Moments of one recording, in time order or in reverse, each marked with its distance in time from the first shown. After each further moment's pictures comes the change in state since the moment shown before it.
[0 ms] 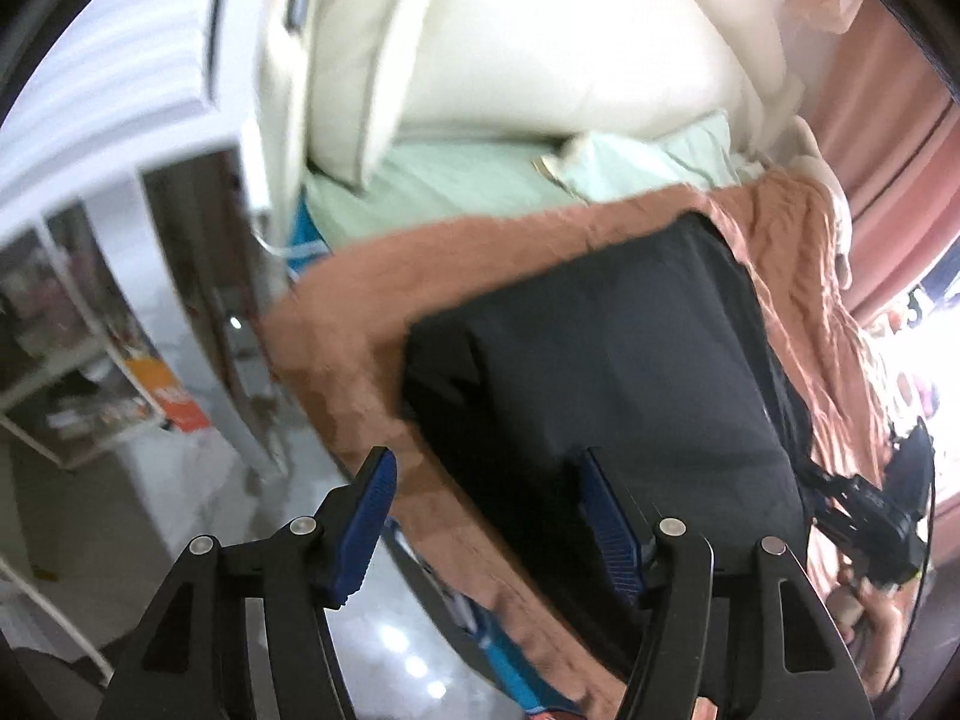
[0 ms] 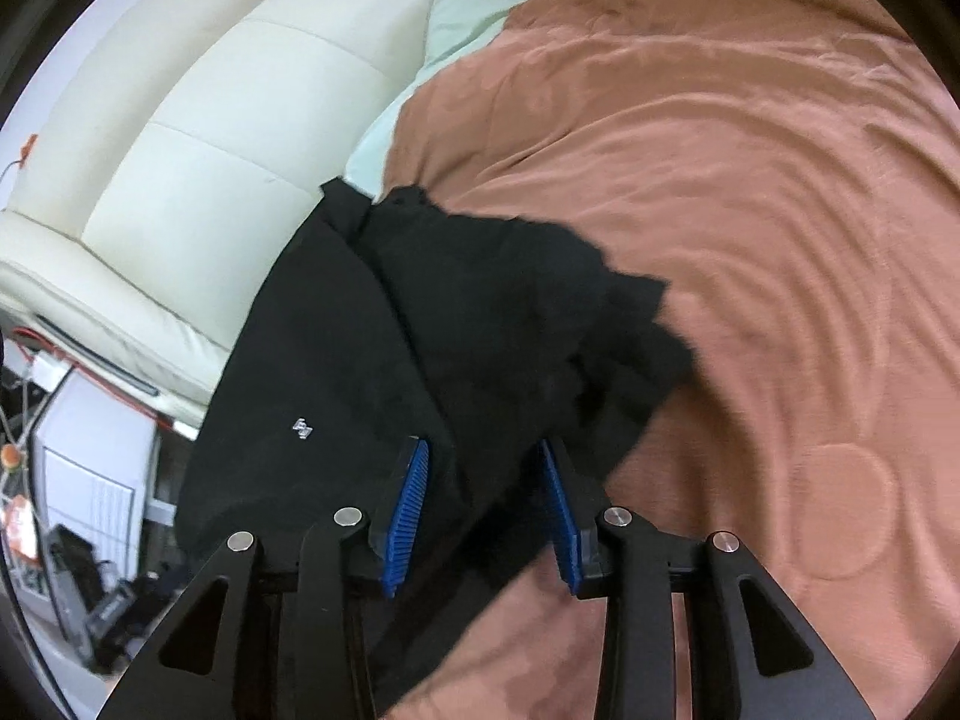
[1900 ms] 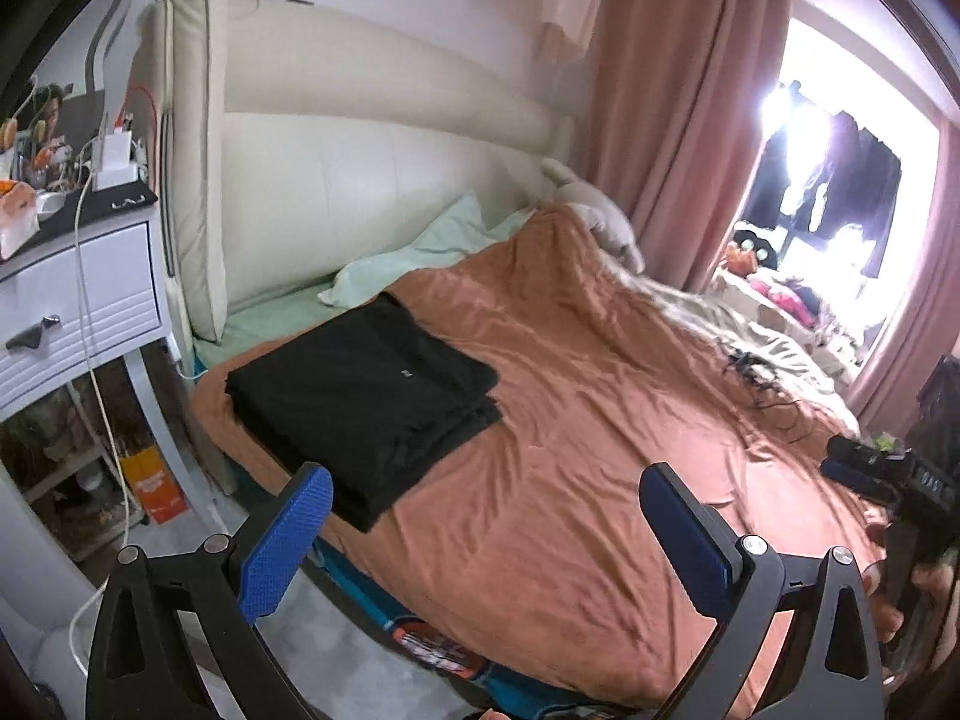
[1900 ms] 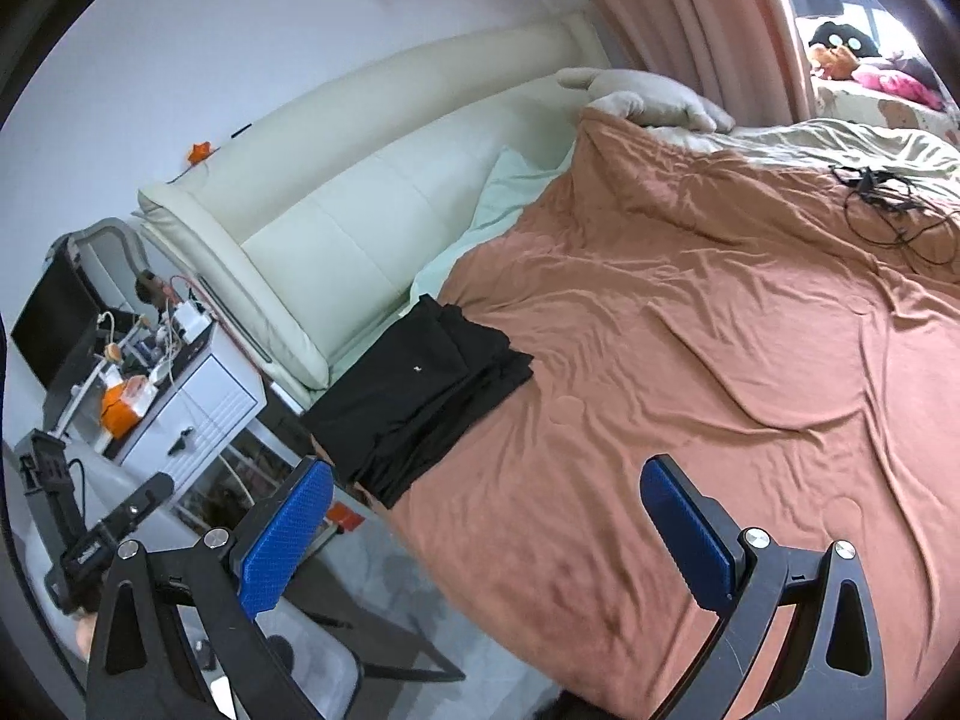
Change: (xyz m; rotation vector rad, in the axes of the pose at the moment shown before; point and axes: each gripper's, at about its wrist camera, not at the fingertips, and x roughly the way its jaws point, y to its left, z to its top) left arm -0.289 -0.196 -0.178 0.324 -0.279 -0.226; right arm -0.422 0.016 -0.153 -0.223 -0.283 -0.071
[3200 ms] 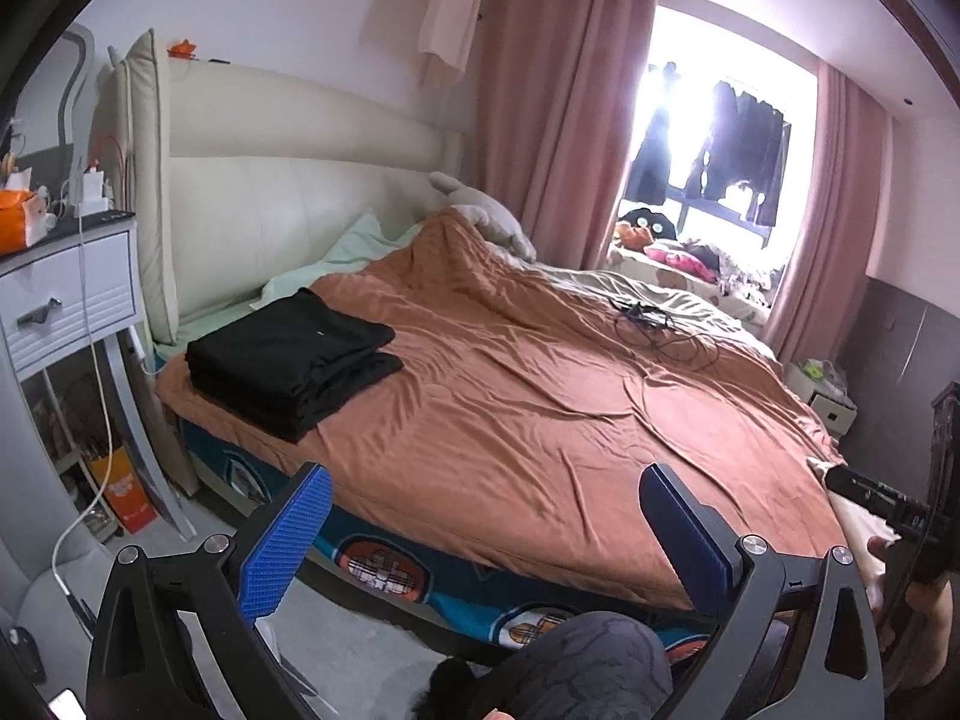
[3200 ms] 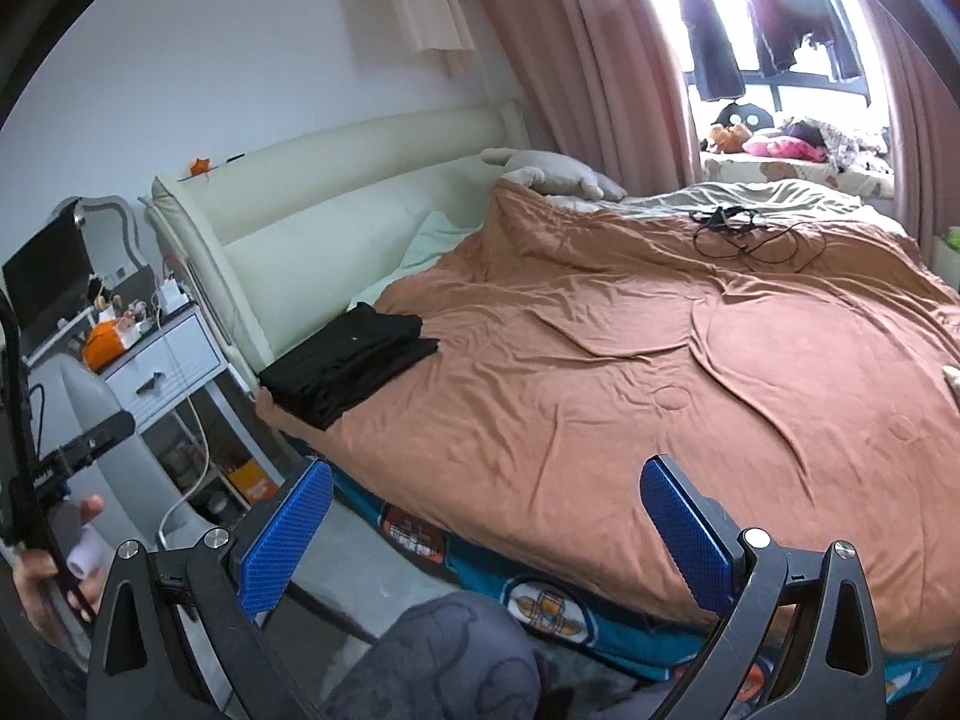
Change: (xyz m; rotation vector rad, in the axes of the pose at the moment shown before) left arm -0.129 -0.058 -0.147 0.168 -0.070 -0.163; right arm -0.195 -0.010 -0.221 -0.053 -0.224 -0.224
